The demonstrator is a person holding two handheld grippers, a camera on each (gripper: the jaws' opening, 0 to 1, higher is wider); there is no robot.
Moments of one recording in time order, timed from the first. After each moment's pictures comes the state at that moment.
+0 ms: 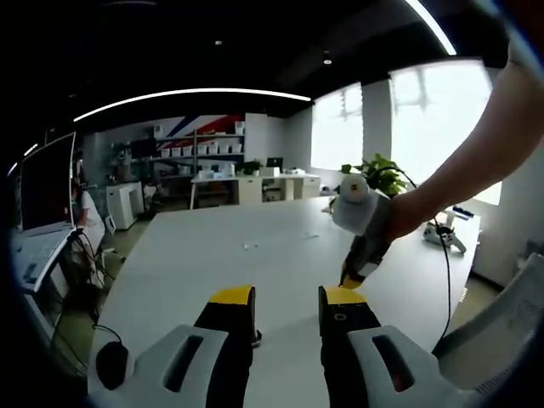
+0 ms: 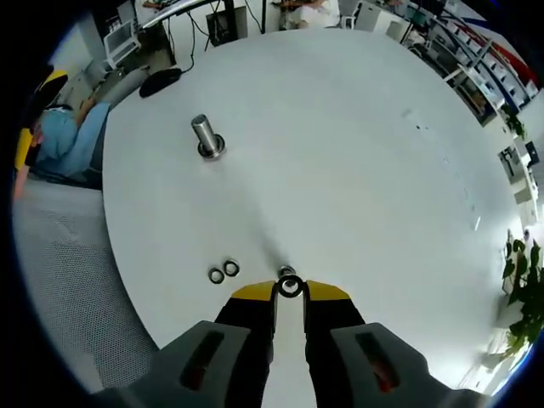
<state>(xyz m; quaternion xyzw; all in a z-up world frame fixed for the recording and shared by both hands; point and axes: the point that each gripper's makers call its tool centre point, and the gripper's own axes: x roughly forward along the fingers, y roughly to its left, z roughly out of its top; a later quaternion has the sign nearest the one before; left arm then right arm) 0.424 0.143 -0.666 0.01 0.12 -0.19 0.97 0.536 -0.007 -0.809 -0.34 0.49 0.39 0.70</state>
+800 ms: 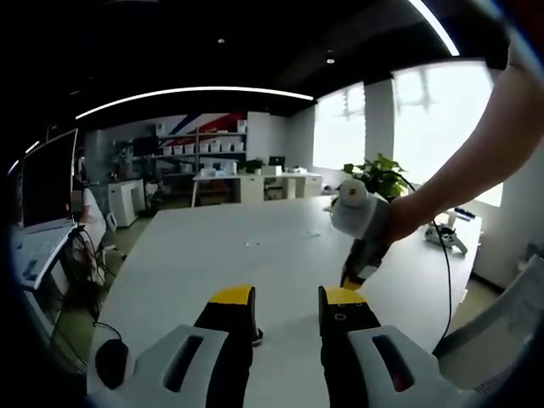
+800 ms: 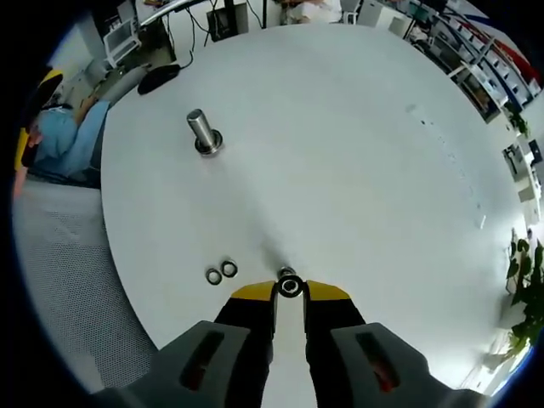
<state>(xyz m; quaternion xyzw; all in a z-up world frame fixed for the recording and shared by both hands) 0.425 0.145 -0.668 0.00 0.13 -0.19 0.97 0.537 -0.006 -0.819 -0.33 0.51 0.40 0.69</state>
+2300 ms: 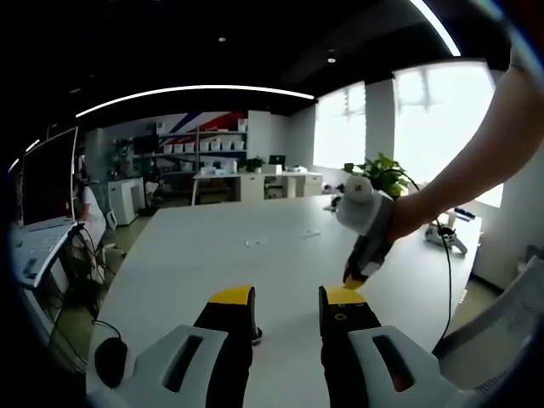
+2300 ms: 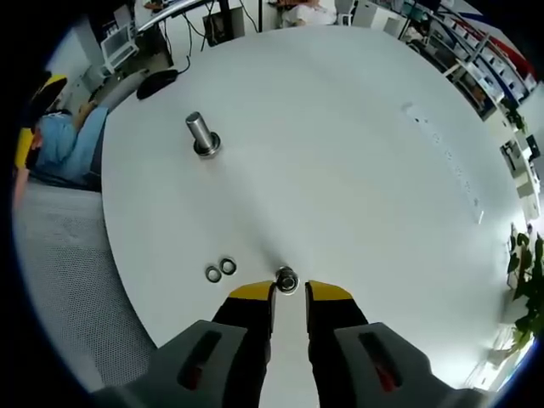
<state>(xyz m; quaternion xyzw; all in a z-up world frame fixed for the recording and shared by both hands) 0.425 0.145 -0.669 0.00 0.13 -0.19 0.97 0.538 -0.013 -0.815 -0.32 0.50 0.39 0.70</state>
